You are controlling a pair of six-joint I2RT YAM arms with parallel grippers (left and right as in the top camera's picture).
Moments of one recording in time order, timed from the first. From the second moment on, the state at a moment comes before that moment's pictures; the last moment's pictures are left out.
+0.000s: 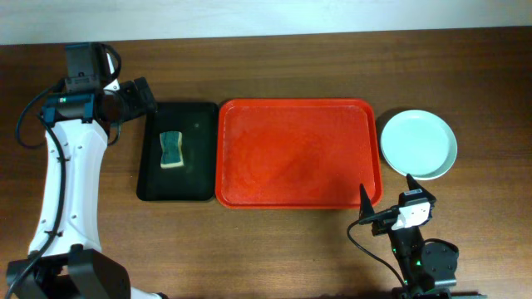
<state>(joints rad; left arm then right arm) 0.11 1.66 1.57 -0.89 -0.07 -0.23 0.05 0.01 0.01 -0.06 -0.11 -0.07</state>
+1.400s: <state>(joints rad) 0.11 1.55 1.57 -0.89 -0.07 -0.24 0.05 0.01 0.01 -0.06 -0.11 -0.07</state>
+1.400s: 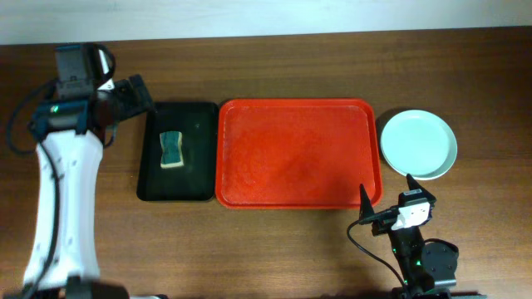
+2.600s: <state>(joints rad) 0.11 0.22 0.47 -0.67 -0.07 -0.26 0.05 0.01 0.01 -0.06 -0.11 -0.08</state>
